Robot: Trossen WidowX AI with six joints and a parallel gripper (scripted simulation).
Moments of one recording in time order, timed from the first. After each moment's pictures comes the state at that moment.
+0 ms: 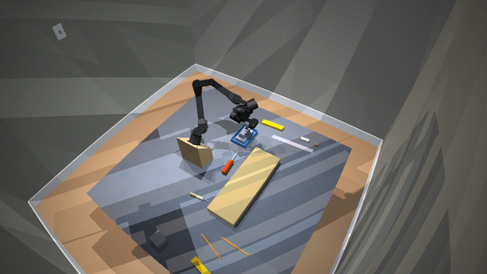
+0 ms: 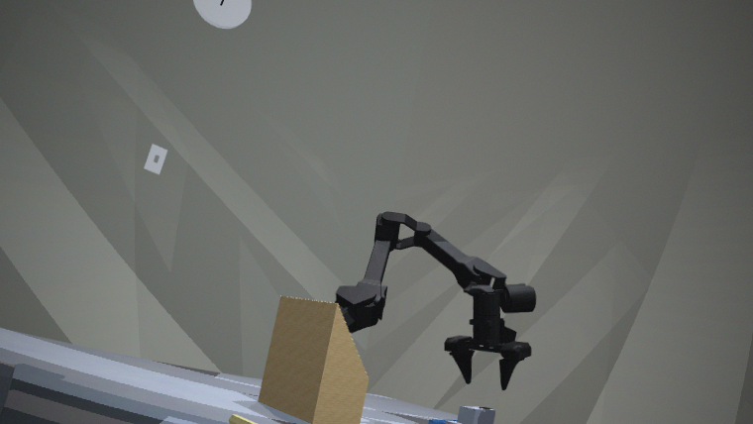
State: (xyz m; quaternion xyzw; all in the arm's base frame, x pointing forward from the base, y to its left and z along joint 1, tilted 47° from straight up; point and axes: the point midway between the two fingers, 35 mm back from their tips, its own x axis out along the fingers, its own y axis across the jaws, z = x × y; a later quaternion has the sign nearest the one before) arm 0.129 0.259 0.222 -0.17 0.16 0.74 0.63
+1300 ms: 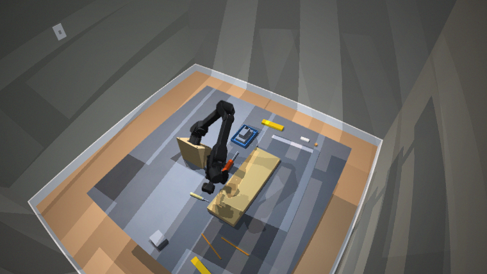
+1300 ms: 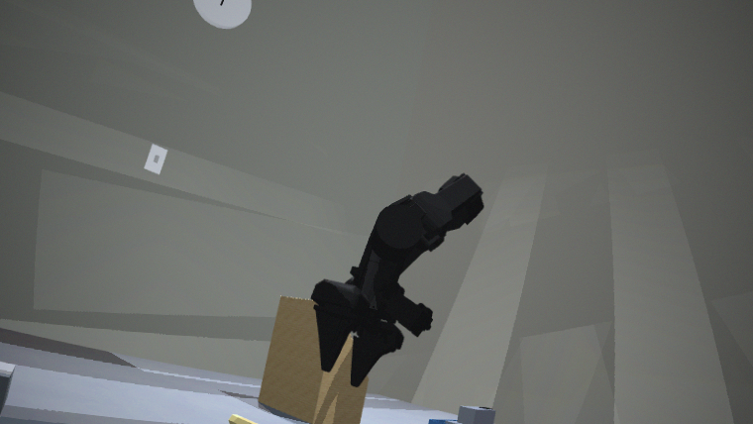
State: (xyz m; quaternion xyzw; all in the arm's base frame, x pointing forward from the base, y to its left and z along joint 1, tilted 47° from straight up) arm 0.264 -0.046 -0.134 0.03 0.63 0.38 0.67
